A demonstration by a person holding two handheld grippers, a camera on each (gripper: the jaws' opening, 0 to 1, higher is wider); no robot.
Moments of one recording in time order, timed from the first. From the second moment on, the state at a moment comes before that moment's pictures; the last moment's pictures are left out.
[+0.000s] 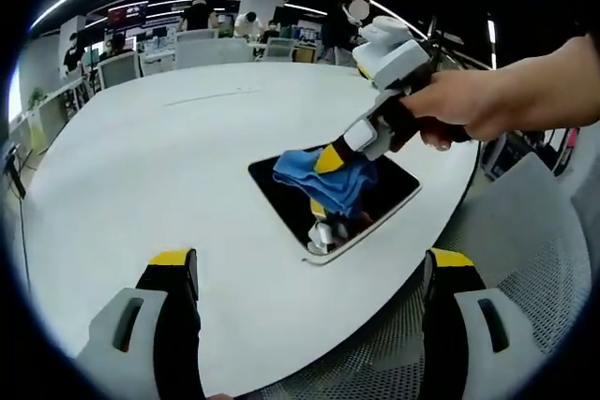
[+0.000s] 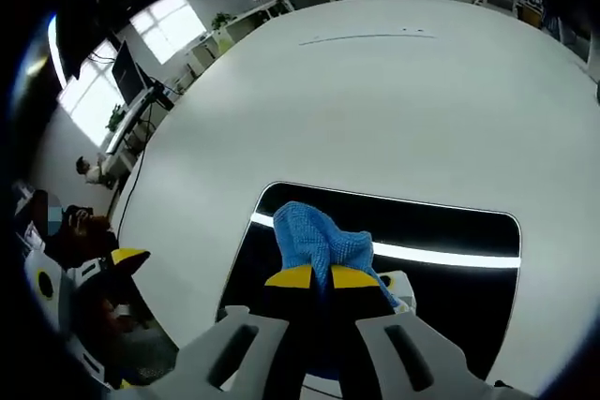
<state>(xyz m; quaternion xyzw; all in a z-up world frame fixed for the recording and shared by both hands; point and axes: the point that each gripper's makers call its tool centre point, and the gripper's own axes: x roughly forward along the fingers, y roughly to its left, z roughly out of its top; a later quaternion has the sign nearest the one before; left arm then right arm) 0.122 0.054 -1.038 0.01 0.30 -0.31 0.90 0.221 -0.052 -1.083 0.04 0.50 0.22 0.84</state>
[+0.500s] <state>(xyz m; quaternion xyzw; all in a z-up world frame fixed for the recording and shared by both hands) 0.123 0.055 -1.035 0.01 0.30 -0.30 0.91 0.220 -0.095 -1.083 0.04 0.50 0.21 0.84</state>
